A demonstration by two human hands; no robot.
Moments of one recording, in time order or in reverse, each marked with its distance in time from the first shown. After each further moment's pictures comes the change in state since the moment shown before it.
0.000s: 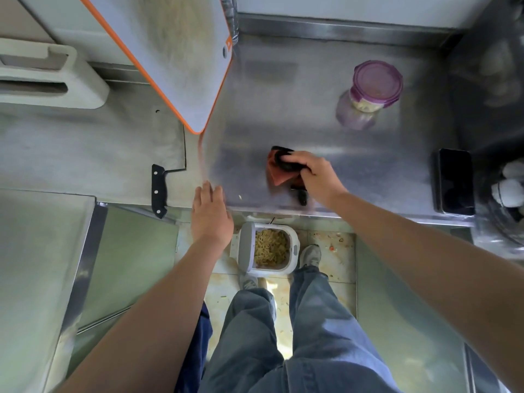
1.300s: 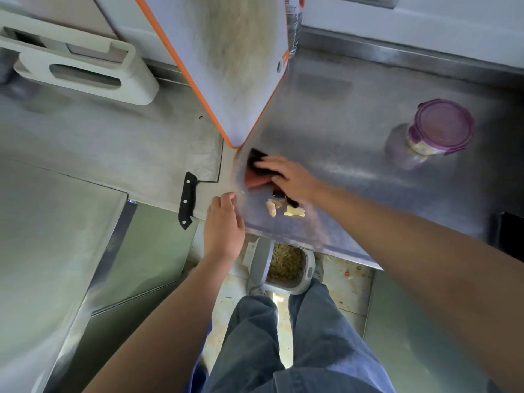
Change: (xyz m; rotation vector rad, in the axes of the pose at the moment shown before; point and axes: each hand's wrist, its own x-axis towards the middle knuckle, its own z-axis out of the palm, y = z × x) left_hand 0.024 -0.010 -0.013 -0.270 0.208 -0.123; right_hand 0.101 -0.051 0.061 -0.213 -0.466 -0.311
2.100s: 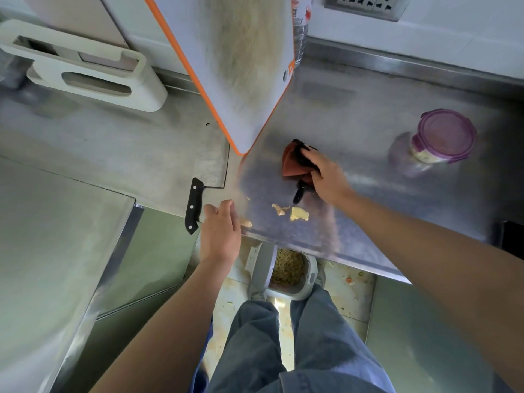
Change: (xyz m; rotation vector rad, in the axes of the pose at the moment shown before) left_hand 0.005 -0.013 -0.008 -0.023 -0.024 -0.104; right_hand -0.017 0.031 -0.026 -0.002 0.326 0.183
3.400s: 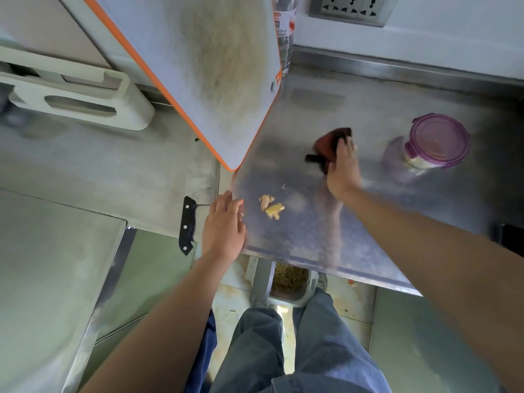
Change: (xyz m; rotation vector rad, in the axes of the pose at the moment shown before) left_hand 0.040 0.019 0.000 0.188 -0.079 0.267; right_hand 0.034 0.032 -0.022 -0.065 0.259 0.311
